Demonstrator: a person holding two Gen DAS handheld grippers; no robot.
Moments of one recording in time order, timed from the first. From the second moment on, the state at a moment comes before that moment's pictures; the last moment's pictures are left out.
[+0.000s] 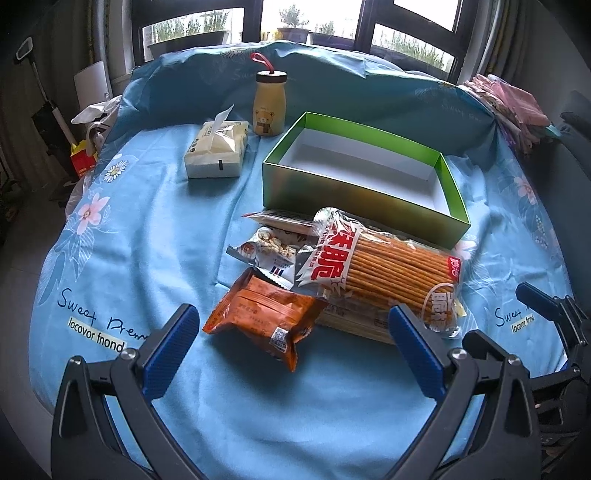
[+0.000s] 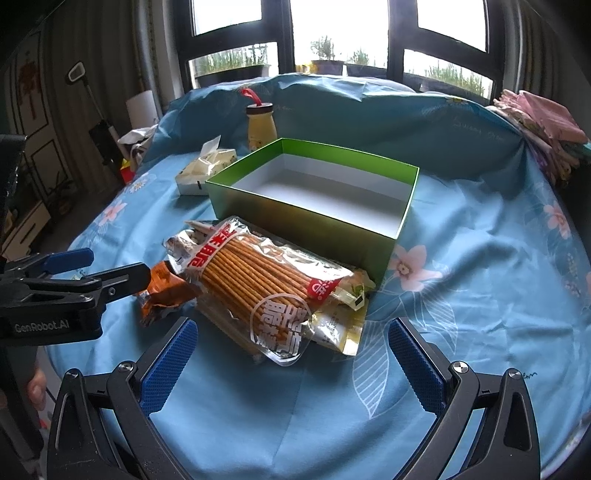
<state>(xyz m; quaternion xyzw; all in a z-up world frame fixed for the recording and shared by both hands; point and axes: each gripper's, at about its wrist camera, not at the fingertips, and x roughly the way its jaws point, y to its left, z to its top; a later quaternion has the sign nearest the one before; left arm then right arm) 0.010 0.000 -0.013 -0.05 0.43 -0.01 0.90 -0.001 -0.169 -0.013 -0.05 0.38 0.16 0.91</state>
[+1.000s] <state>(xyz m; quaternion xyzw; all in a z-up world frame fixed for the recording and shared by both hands) 0.026 0.023 -0.026 -0.14 0.44 -0.10 0.88 0.004 -0.170 -0.022 -0.01 0.39 0.17 0.90</state>
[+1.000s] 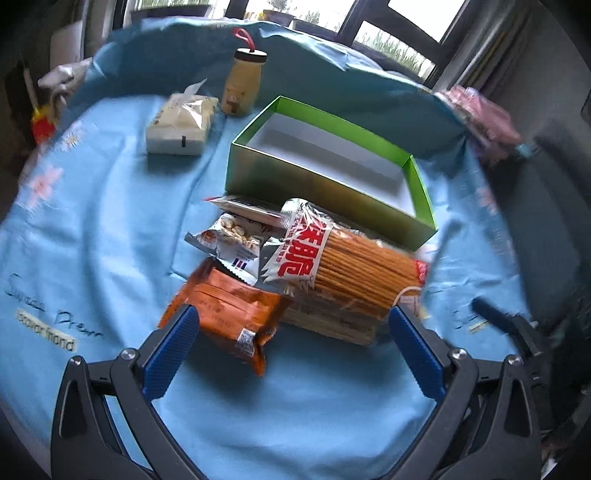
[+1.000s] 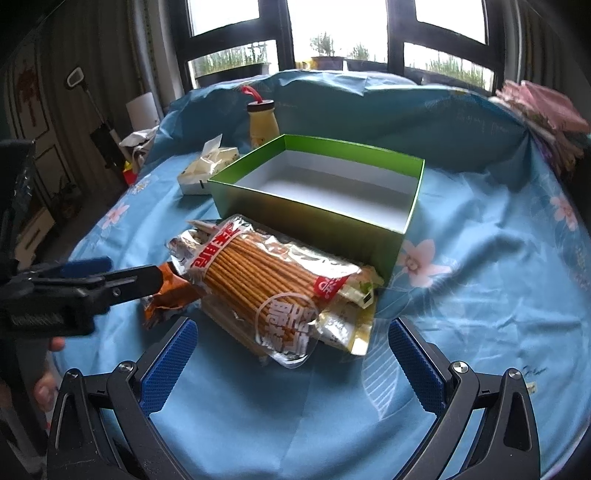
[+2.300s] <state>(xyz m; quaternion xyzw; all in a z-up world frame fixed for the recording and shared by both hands) 0.115 0.001 -0.063 -0.12 0.51 -0.25 0.82 0.058 -0.183 -0.066 0.09 0.44 0.20 0.87</state>
